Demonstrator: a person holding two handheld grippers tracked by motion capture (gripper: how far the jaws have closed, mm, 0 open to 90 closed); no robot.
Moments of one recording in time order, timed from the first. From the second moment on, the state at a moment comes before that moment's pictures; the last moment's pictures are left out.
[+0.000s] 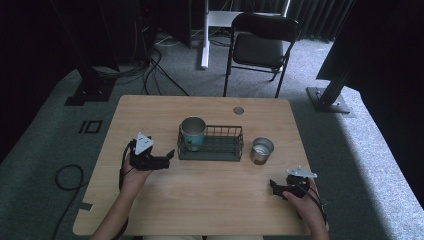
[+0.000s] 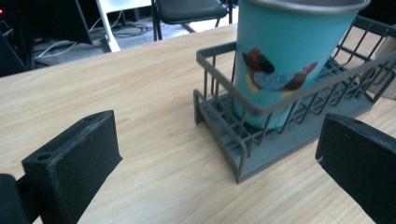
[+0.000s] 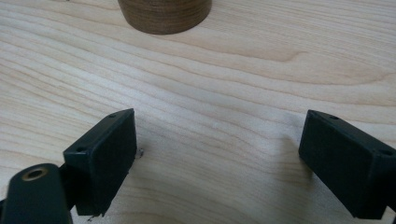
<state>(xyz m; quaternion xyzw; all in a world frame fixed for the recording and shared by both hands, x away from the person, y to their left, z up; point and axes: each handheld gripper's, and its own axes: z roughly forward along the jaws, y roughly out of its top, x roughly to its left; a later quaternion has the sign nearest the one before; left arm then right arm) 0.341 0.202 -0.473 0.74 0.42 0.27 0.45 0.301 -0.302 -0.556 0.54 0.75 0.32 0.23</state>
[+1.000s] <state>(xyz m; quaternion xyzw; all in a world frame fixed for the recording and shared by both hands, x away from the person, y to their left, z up) 0.303 0.258 -0.516 0.75 0.46 0.24 0.41 0.301 -0.302 -0.556 0.54 0.75 0.32 0.23</state>
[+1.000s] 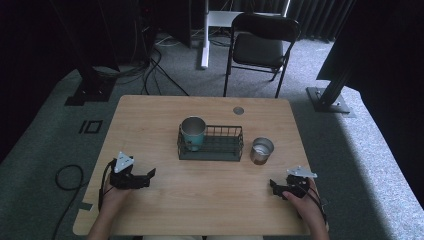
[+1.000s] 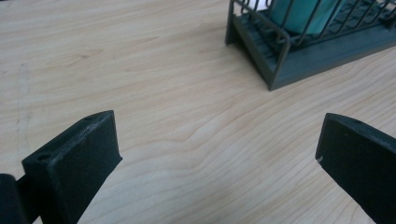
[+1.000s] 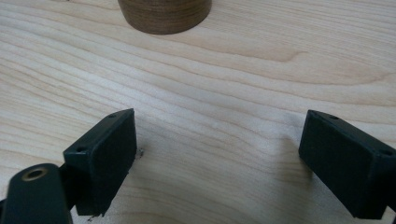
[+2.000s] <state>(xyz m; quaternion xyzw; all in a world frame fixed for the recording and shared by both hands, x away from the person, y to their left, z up) 0.281 0.301 -0.545 0.71 0.58 0.24 0.32 0.301 -0.302 -0.556 0.54 0.75 0.32 0.23</state>
